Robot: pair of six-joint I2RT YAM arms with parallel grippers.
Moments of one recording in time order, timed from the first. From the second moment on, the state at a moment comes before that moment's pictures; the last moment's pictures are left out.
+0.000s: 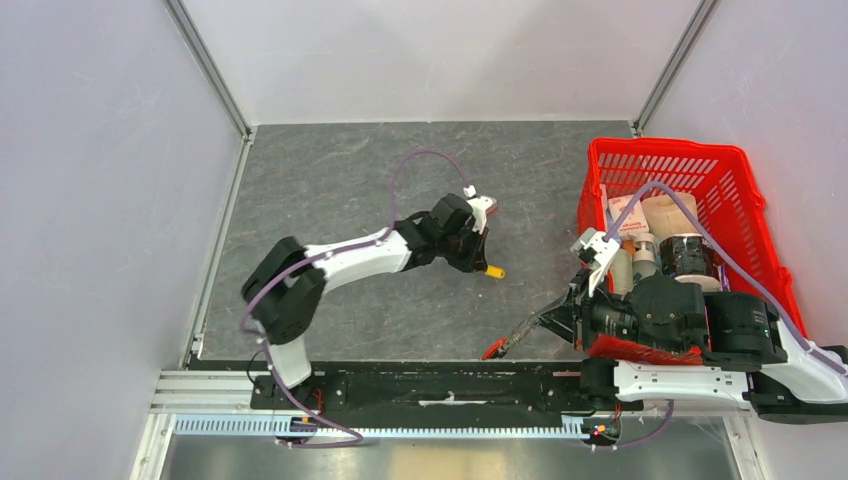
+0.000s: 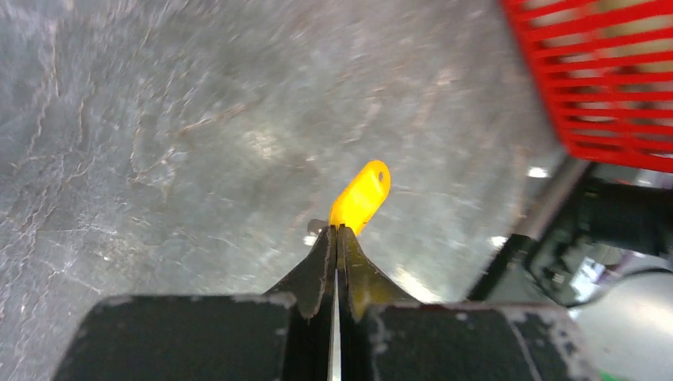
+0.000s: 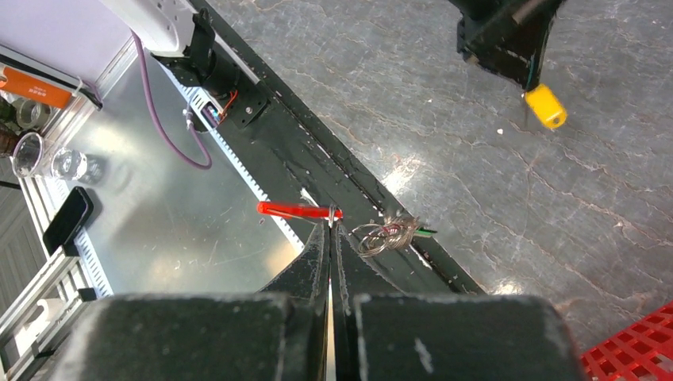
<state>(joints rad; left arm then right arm) -0.88 1.85 1.23 -0.16 0.23 -0.37 1.38 0.63 1.25 -1.08 0.29 0.58</state>
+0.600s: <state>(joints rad) -0.93 1.18 1.13 -0.27 0.45 -0.24 1.38 0.79 1.40 -1.06 0.07 0.38</state>
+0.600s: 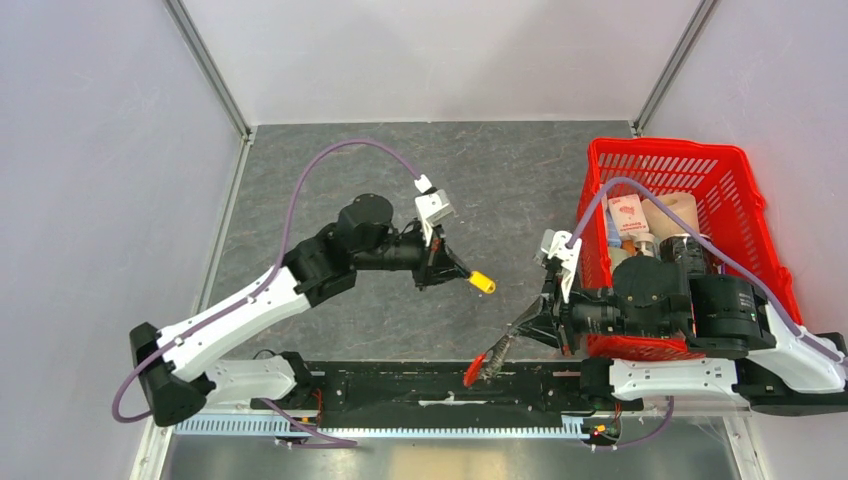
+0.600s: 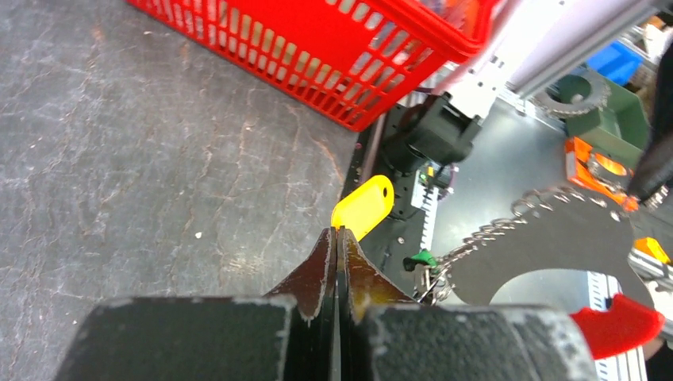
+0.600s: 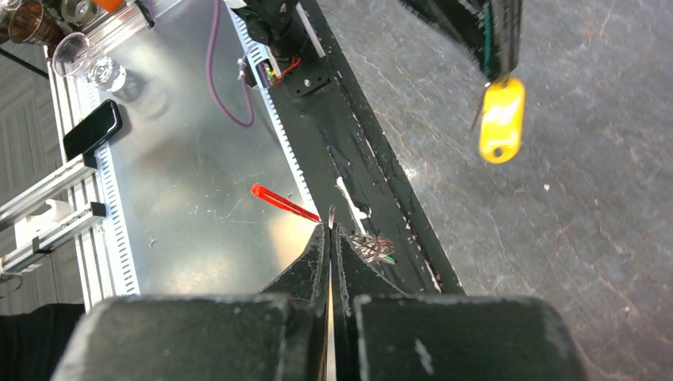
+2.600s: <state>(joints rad) -1.07 1.23 0.76 -0.28 0.33 -0.58 1.38 0.79 1.35 -1.05 0.10 0.36</state>
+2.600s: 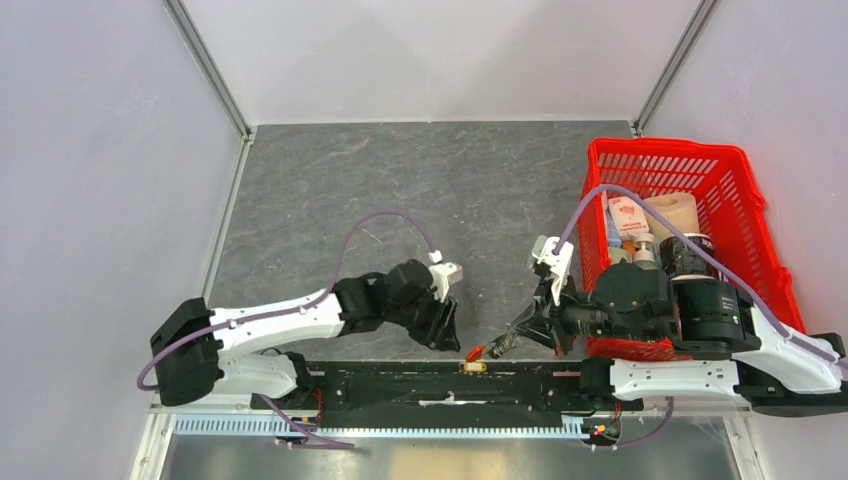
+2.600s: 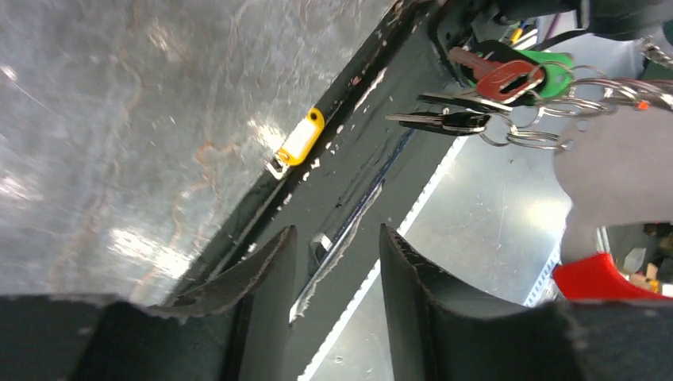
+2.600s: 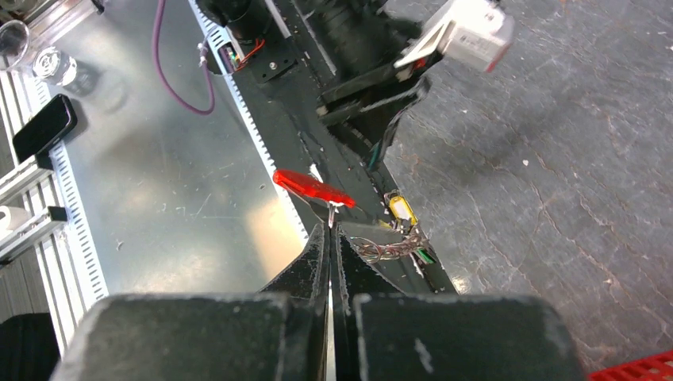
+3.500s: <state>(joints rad) -1.35 1.61 0.91 -0.31 -0.18 -1.08 1.38 0.65 1.40 -1.07 0.45 0.49</state>
